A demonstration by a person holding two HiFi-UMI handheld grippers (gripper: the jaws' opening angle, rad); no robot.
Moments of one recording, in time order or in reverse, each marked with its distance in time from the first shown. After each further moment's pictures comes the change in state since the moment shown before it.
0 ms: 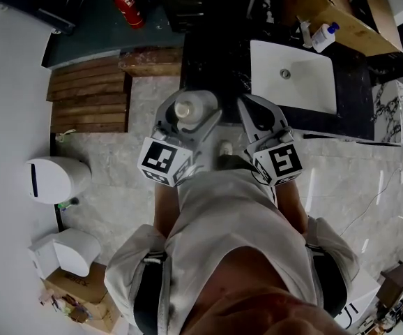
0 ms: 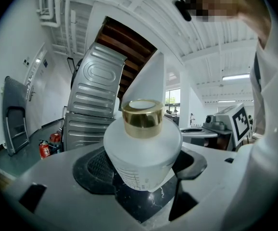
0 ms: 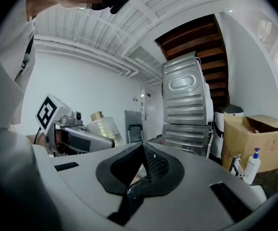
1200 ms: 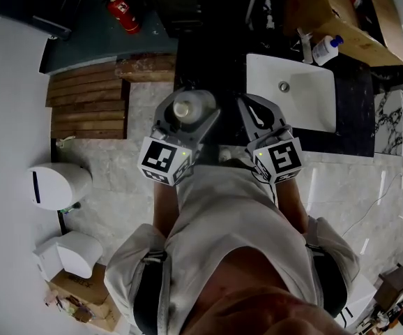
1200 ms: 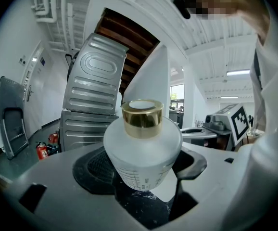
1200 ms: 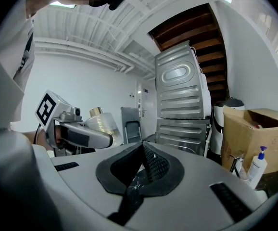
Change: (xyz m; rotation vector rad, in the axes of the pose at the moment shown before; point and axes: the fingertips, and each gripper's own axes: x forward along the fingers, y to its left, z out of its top) left arm 0.085 0.041 0.005 0.014 0.042 0.017; right arm 0.053 -0.081 -0.021 0.032 0.044 0.005
